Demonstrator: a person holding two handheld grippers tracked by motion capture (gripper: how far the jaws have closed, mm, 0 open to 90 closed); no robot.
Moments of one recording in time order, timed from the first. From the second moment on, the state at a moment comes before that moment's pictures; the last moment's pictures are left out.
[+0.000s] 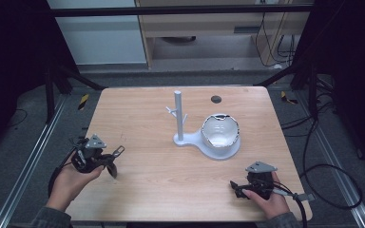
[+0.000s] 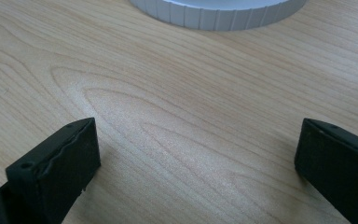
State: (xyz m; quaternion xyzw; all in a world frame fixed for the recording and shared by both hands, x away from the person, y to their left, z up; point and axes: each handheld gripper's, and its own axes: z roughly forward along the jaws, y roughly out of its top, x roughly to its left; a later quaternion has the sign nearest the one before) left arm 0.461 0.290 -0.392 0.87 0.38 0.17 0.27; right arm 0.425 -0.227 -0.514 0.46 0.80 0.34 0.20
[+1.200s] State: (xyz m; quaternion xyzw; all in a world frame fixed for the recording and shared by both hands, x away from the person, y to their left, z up) left arm 0.469 0.209 -0.365 0.84 0.33 0.21 0.37; right arm 0.424 -0.227 -0.514 0.46 0.80 0.34 0.20
